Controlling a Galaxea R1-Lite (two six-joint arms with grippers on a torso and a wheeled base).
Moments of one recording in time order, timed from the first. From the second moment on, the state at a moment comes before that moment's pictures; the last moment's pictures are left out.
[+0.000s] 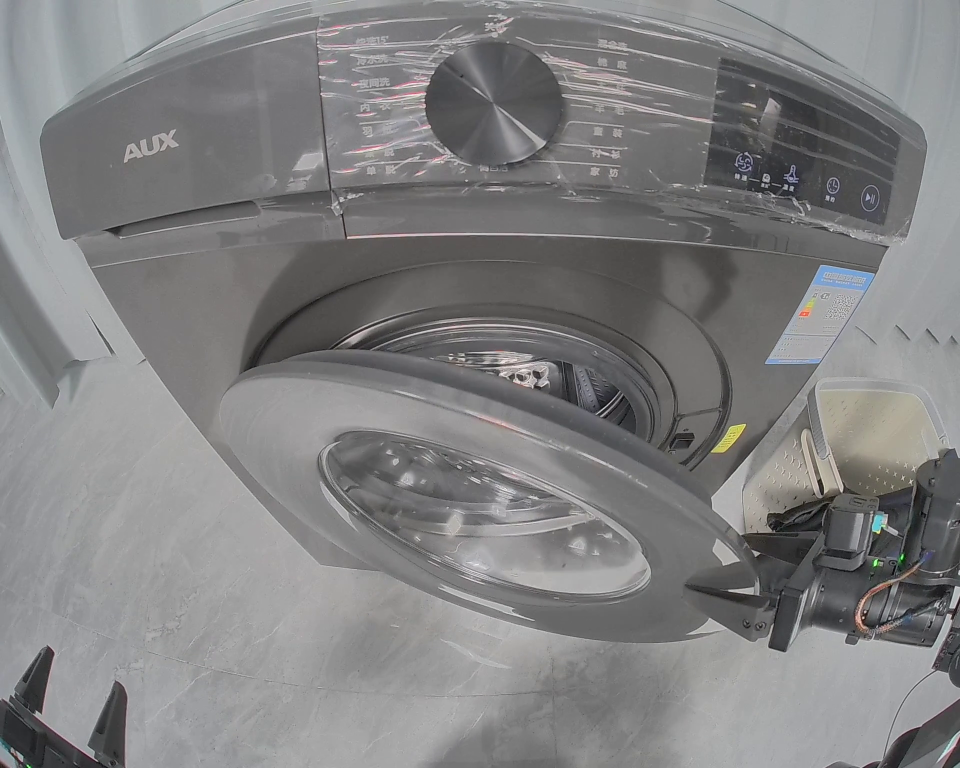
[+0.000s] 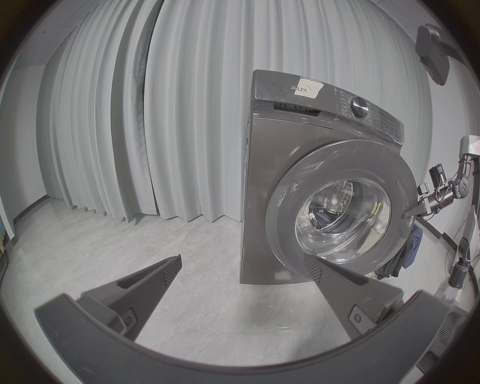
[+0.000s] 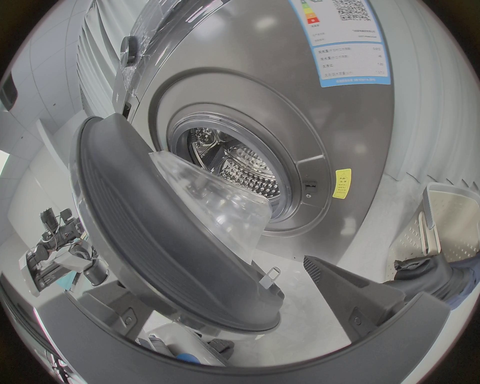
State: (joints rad) left arm 0.00 0.02 -0.02 0.00 0.01 -0.05; right arm 0.53 1.35 -0.26 -0.76 0.14 0.13
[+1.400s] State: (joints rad) left arm 0.00 0.02 -0.02 0.00 0.00 -0.05; right arm 0.67 1.43 -0.22 -0.77 0.08 0.14
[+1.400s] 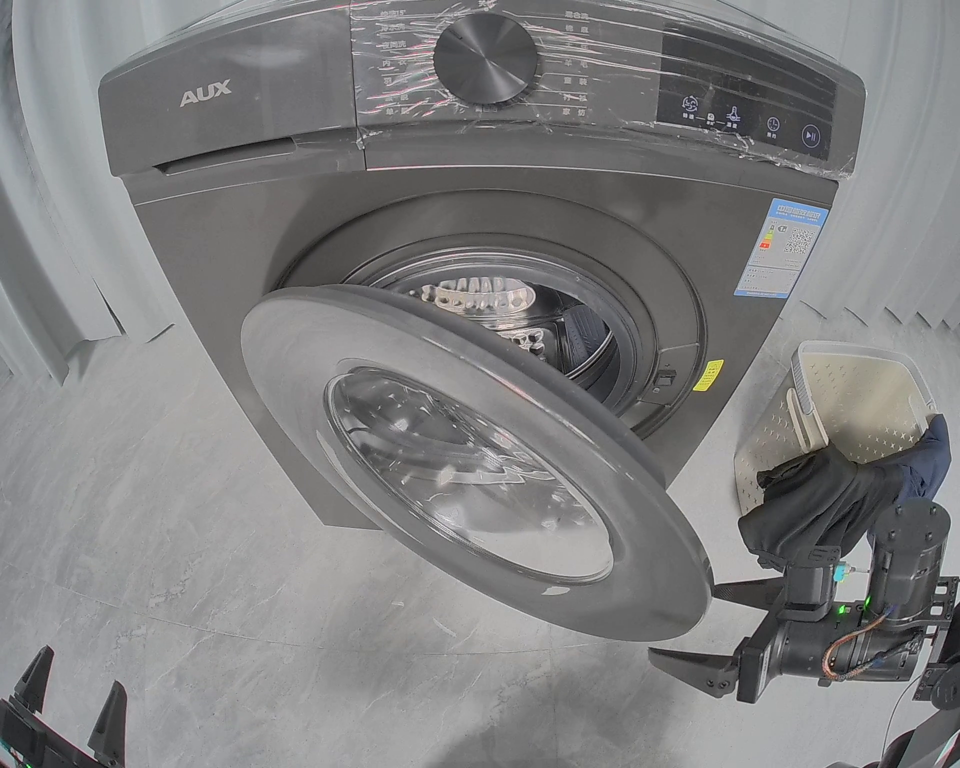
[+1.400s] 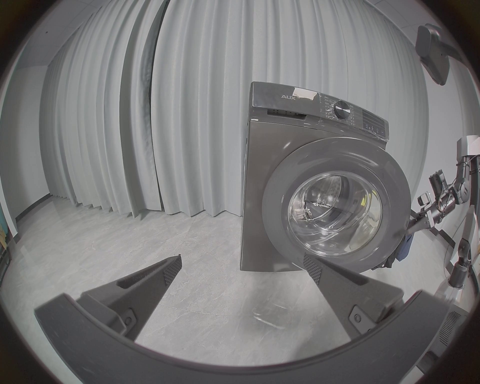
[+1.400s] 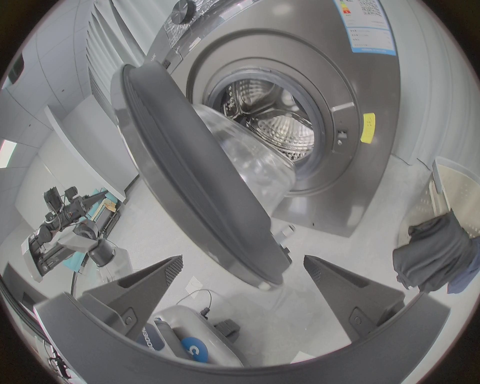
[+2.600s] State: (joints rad) left arm 0.00 0.02 -0.02 0.00 0.01 -0.05; right arm 0.49 1.55 -0.29 -0.77 0.05 0.08
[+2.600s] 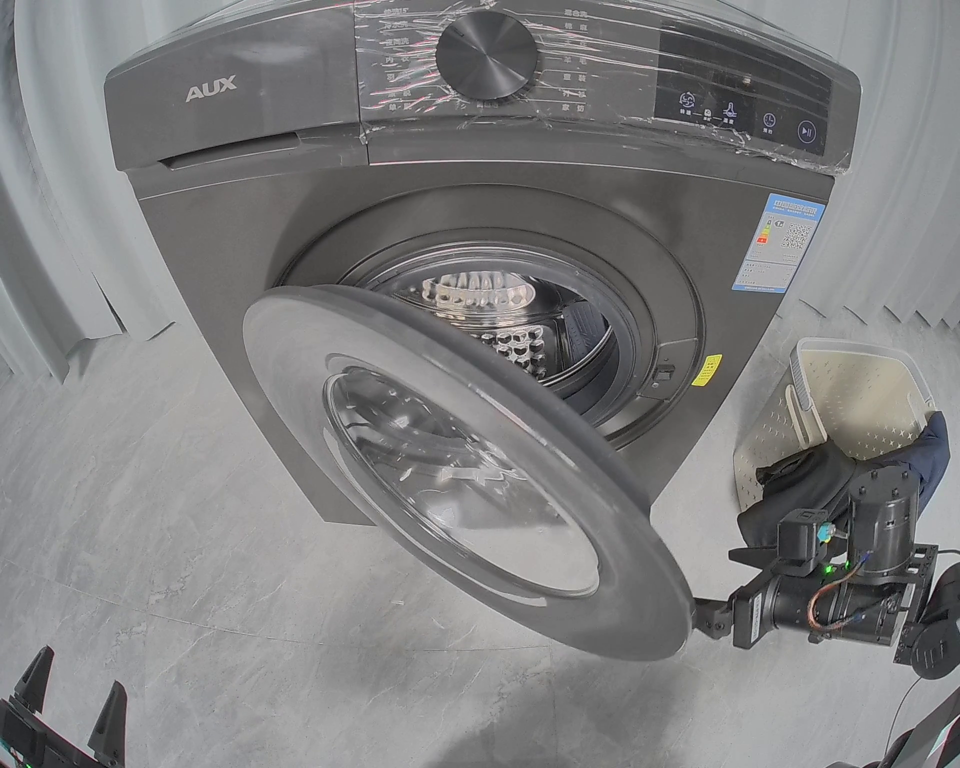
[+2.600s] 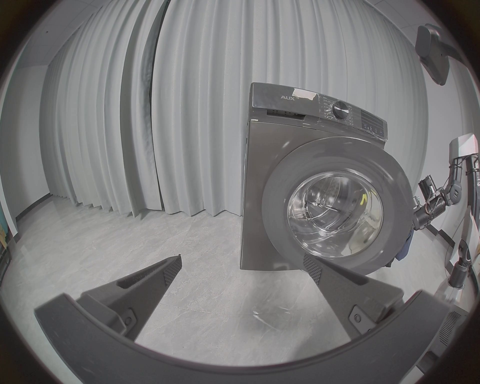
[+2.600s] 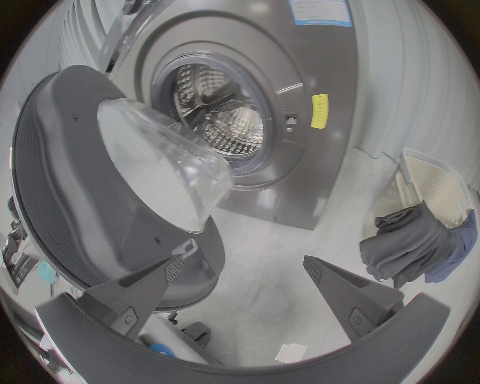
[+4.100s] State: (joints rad) left arm 0.00 0.02 -0.02 0.00 0.00 -0.05; right arm 0.62 1.81 -0.52 -0.85 -0.02 0.11
